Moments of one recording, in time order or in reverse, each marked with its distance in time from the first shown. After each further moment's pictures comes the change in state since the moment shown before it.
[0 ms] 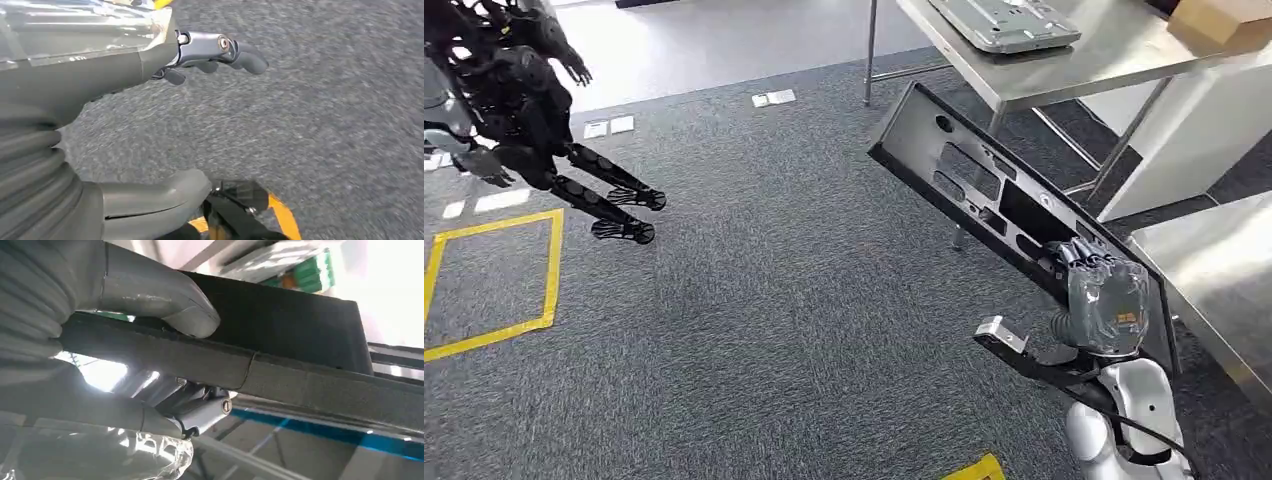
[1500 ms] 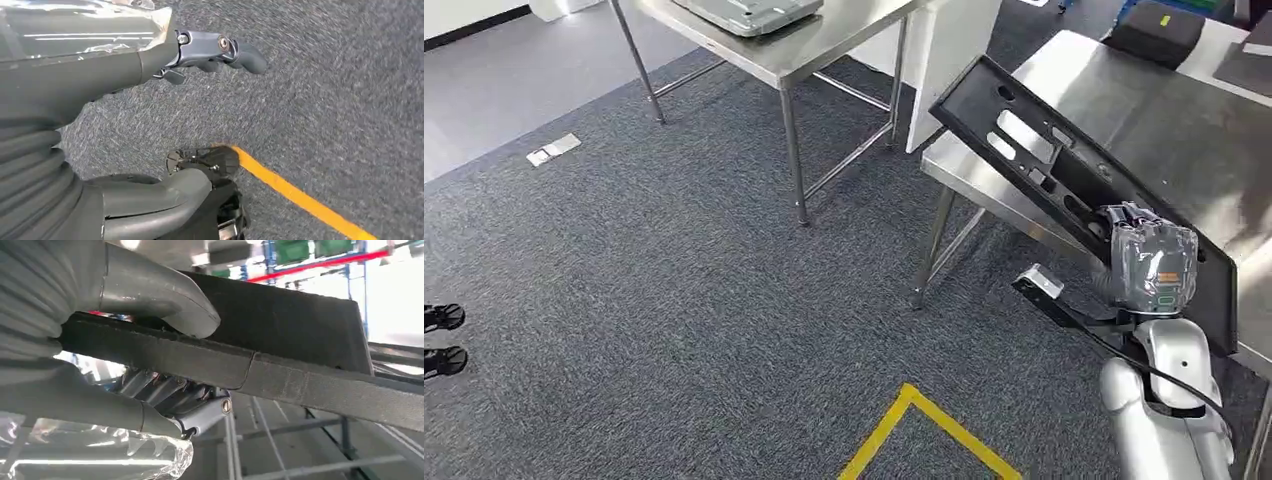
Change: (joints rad) left arm -0.003 -0.017 0.032 0.002 -0.002 -0.143 -0.166; right arm -0.174 -0.059 -0.075 0.198 0.085 -0.014 0.047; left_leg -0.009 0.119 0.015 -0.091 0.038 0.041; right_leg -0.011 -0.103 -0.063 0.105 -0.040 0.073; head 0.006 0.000
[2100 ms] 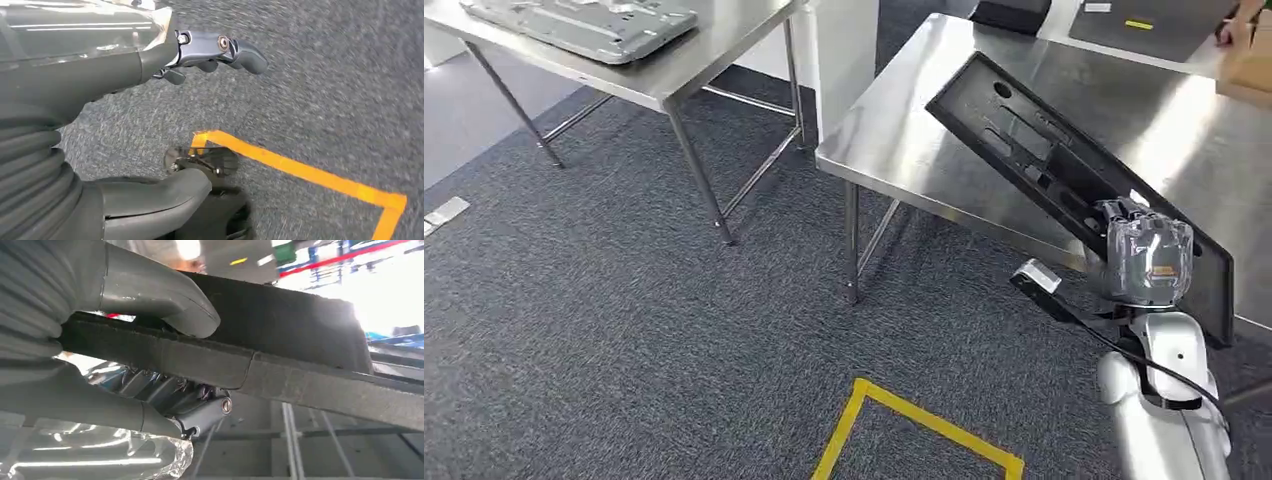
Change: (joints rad) left arm 0.006 0.005 0.000 0.001 -0.002 0.011 -0.001; right arm -0.010 -0.005 0.002 0.013 -0.001 0.000 0.003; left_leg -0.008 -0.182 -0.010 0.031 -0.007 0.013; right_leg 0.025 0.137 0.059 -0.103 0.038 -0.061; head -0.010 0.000
